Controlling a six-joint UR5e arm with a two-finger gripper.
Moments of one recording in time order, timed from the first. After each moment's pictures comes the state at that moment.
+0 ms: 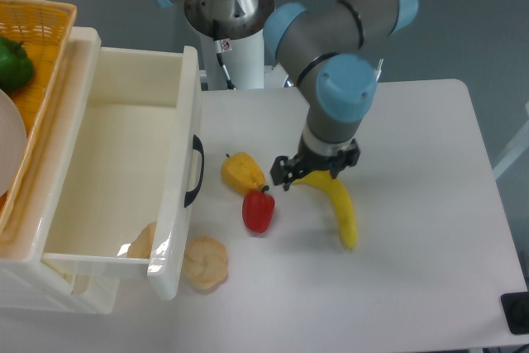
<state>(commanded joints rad) 2.50 -1.93 -1.62 -1.24 1.44 0.24</state>
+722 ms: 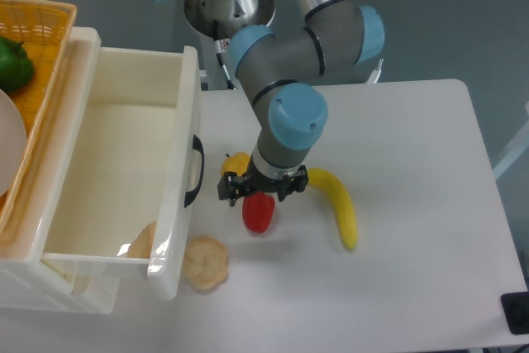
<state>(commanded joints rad) 2.42 -1.96 -1.62 -1.24 1.36 0.25</state>
